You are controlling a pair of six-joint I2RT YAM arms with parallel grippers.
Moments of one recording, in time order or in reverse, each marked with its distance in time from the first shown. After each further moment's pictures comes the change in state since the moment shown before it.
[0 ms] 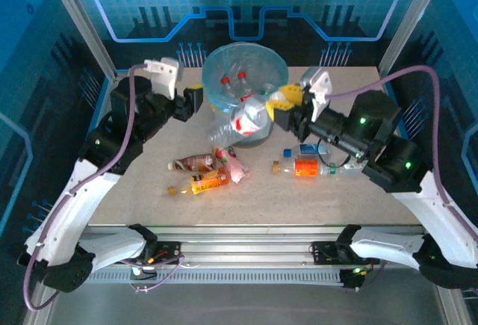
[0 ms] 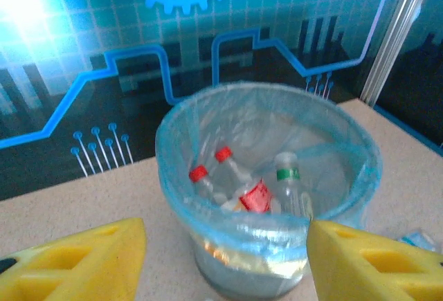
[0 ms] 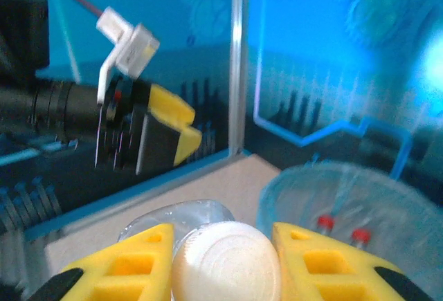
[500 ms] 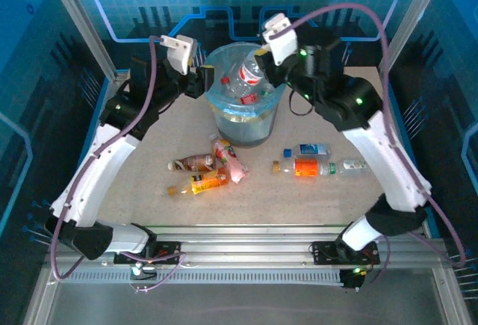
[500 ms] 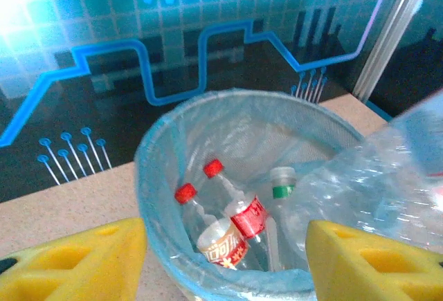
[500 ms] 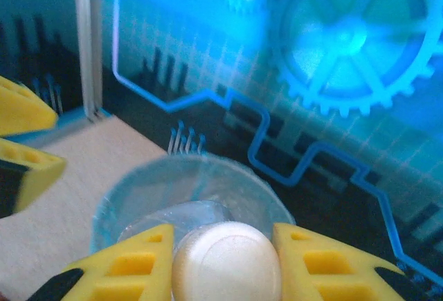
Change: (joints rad) left arm 0.090 0.234 0.148 0.010 0.160 -0.003; right arm -0.093 0.523 0.572 -0.286 0.309 -0.181
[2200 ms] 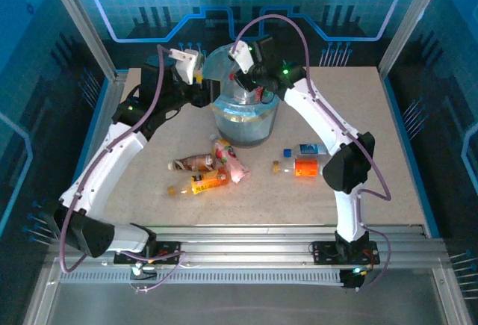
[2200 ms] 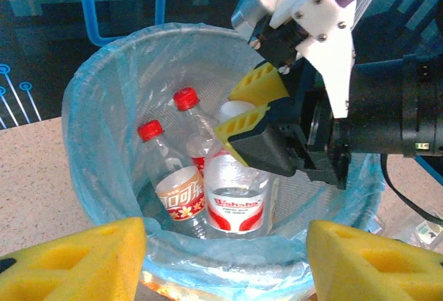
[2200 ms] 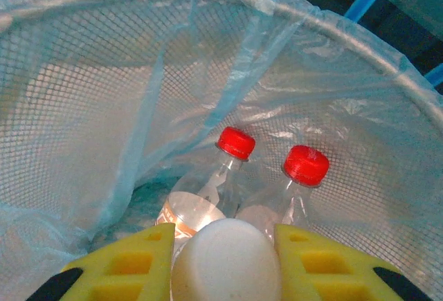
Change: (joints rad) left arm 0.053 0.010 -0.164 0.092 0.182 -0.105; right arm -0.163 0.460 0.018 0.056 -0.221 -0.067
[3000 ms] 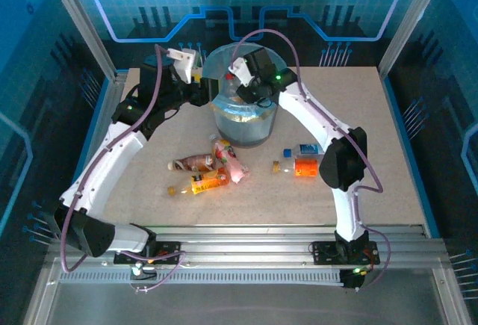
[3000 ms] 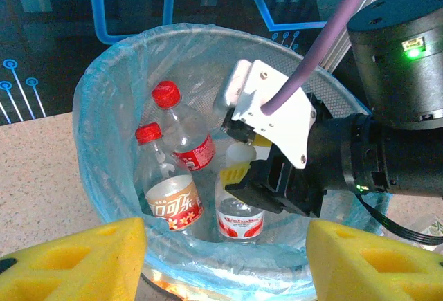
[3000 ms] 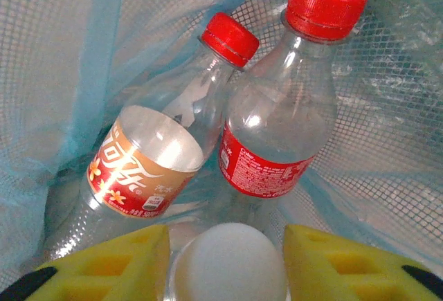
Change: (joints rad) left arm 0.012 0.002 -0.003 0.005 0.001 -0.019; right arm -0.007 0.029 -0.117 -0.001 0.039 -0.042
